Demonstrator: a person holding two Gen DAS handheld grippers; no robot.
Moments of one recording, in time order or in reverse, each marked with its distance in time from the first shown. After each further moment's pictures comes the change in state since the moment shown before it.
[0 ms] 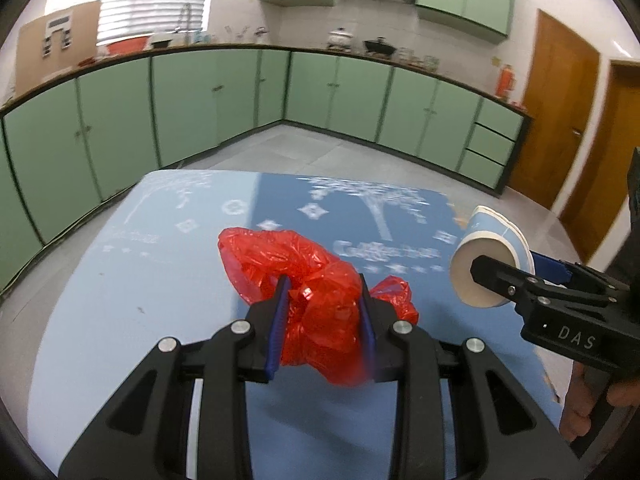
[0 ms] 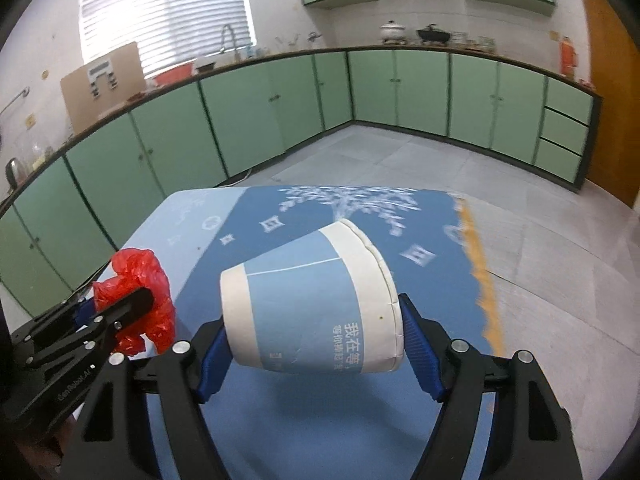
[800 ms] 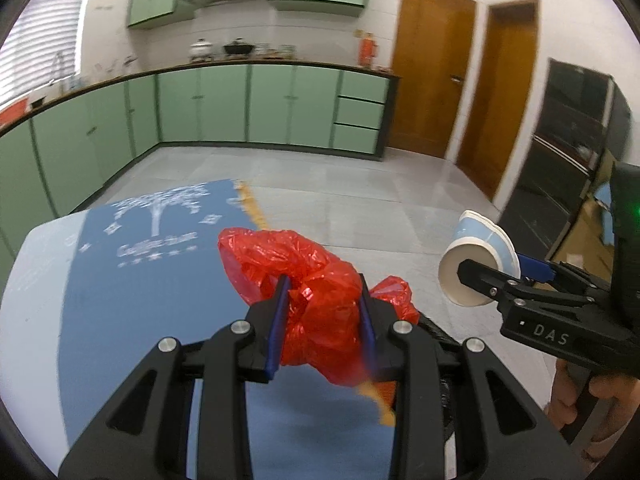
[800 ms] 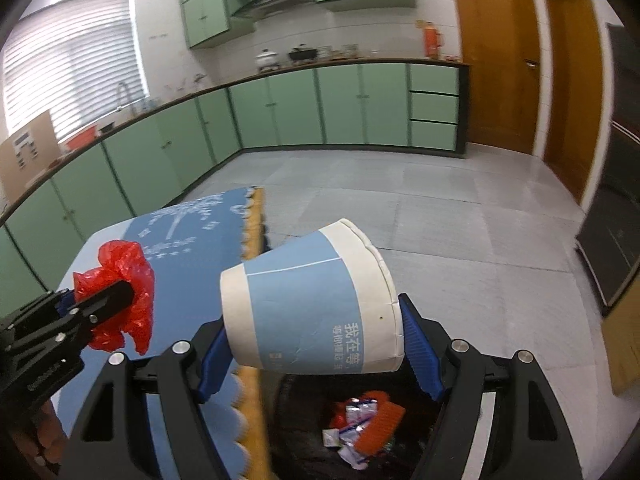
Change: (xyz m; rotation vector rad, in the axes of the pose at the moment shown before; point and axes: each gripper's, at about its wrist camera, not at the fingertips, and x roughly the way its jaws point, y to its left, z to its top) left arm -0.062 -0.212 -0.055 0.281 0.013 -0.335; right arm -0.190 -0.165 -0.105 0.250 -0.098 -0.302
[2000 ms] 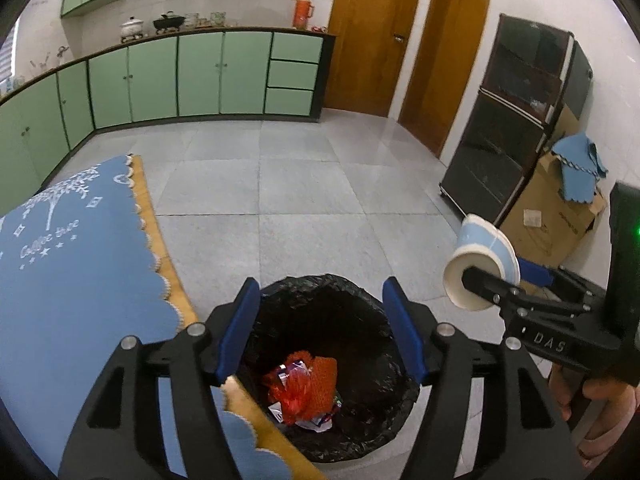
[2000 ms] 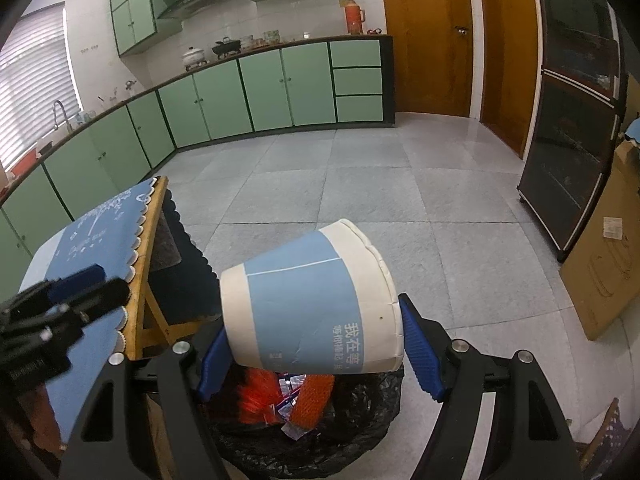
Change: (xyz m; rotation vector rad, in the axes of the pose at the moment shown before) left arm 0.066 -0.068 -0.018 0.071 0.125 -0.179; right arm -0.012 -0.106 -0.048 0.131 0.054 -0.169
